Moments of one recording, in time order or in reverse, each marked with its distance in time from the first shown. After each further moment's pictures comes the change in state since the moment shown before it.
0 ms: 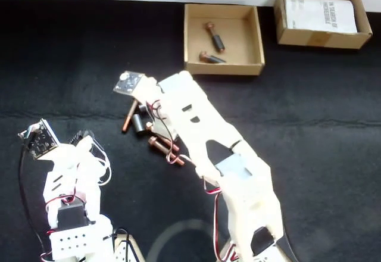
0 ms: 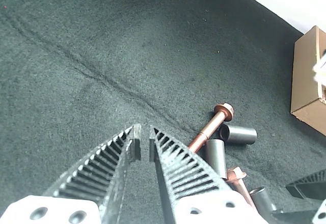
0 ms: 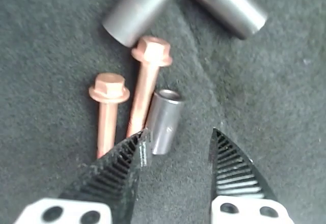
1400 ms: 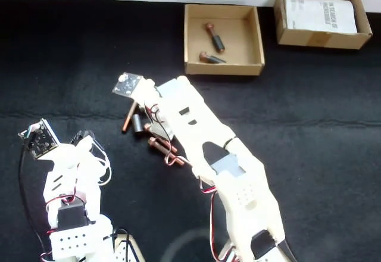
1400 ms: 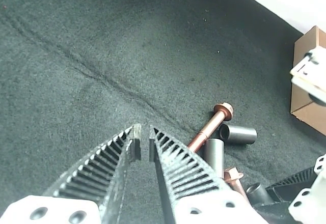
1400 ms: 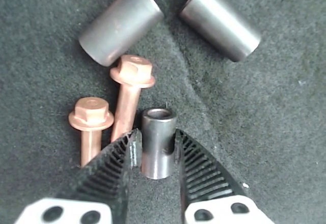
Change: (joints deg) left arm 0.0 0.0 0.0 0.0 0.0; right arm 0.2 8.0 -1.1 -6.3 0.1
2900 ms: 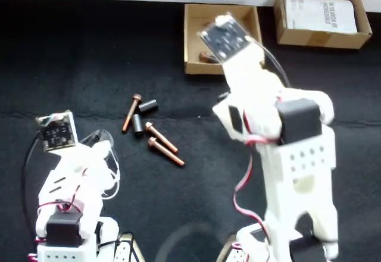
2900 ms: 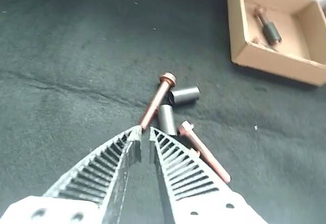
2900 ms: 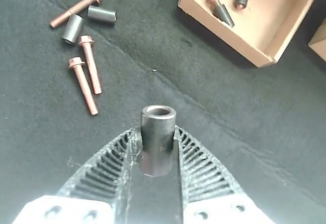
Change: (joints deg) left arm 13.5 2.7 -23.9 24.1 -9.2; right arm 16.6 -64.4 5.5 29.6 -12.7
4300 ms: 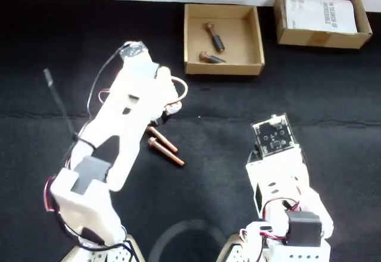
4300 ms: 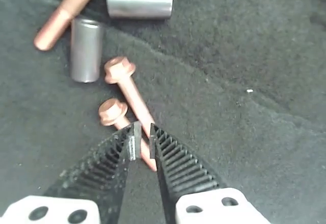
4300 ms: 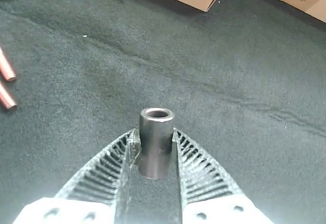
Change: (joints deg) left arm 17.0 110.9 -74.1 16.5 32.9; right arm 18.7 -60.6 73.8 -26.4 2.3
